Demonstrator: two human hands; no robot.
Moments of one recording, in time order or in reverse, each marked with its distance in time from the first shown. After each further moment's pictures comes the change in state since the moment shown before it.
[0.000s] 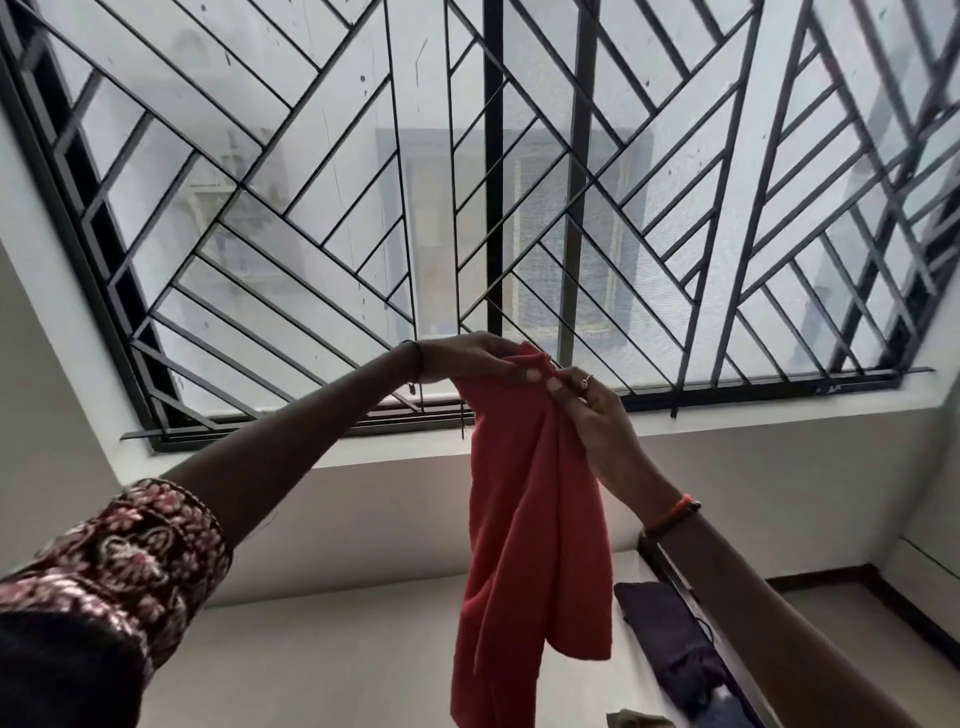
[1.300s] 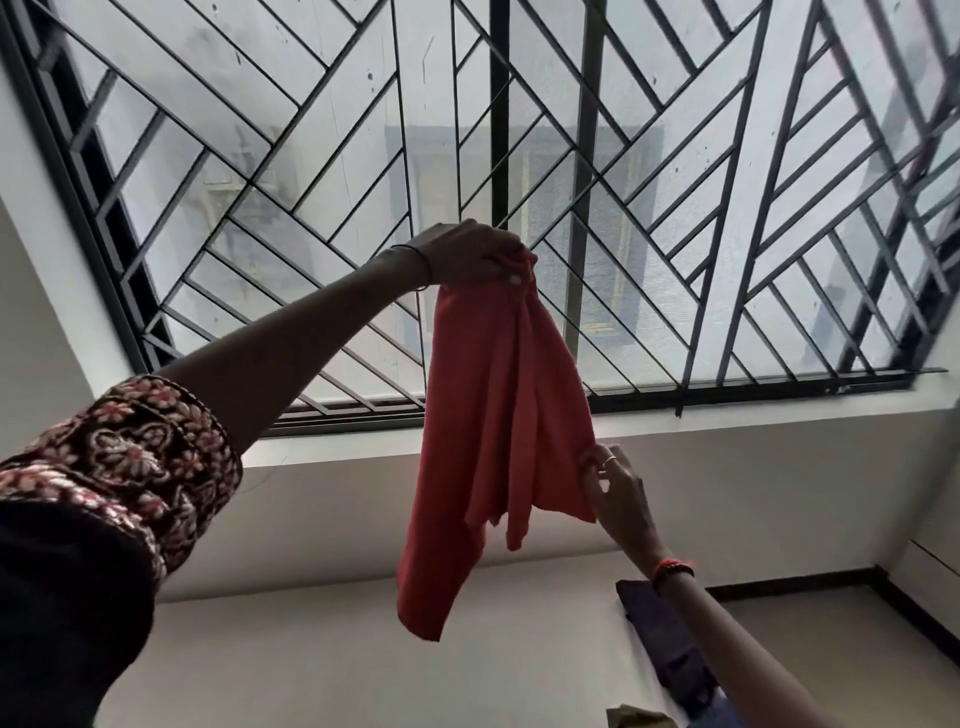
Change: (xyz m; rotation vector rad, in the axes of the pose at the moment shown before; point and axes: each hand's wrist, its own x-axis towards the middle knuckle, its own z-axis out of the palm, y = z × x) left_hand 0.002 0.064 -0.059 0.941 0.462 0.206; right_hand -0.035 0.119 -0.078 -0.852 0.142 -0.327
